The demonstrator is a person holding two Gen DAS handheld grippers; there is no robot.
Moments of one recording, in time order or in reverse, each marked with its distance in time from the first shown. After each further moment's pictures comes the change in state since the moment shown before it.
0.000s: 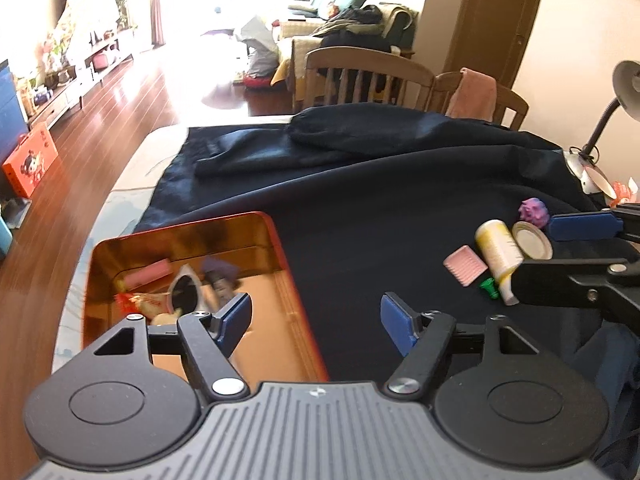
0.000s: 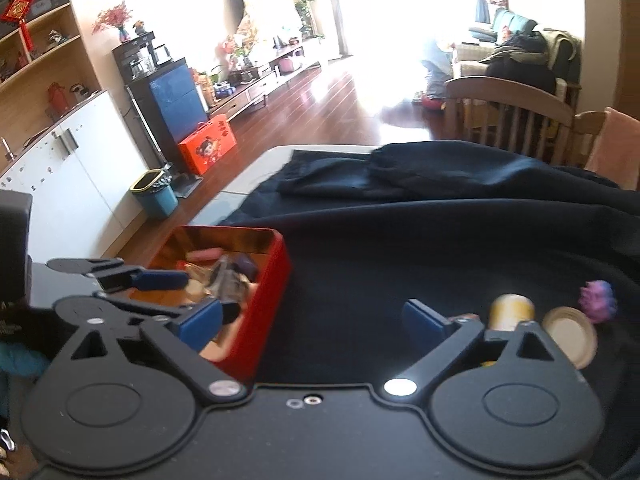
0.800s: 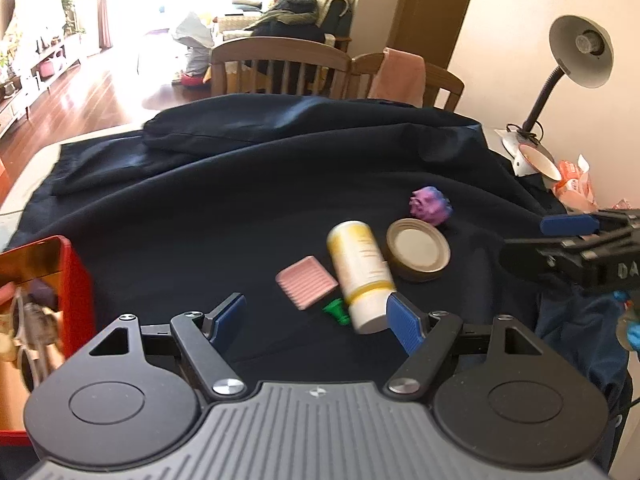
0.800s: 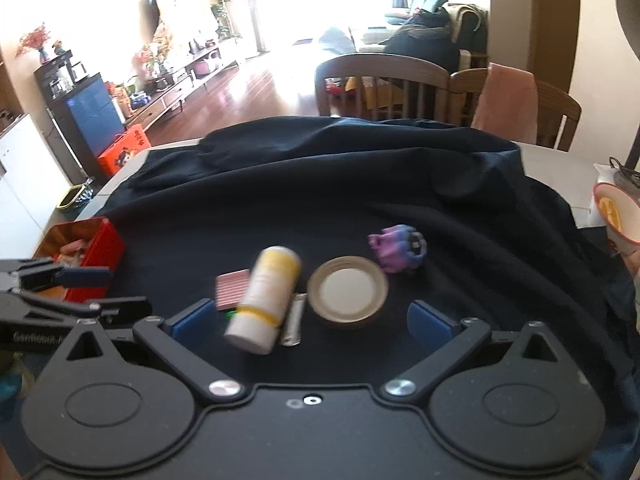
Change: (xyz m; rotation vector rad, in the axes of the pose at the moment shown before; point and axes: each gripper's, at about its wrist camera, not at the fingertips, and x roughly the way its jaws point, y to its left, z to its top) left arm 0.046 -0.159 0.013 0.060 0.024 -0.126; right arm -0.044 -0.181 -0.041 0.124 0.010 -0.184
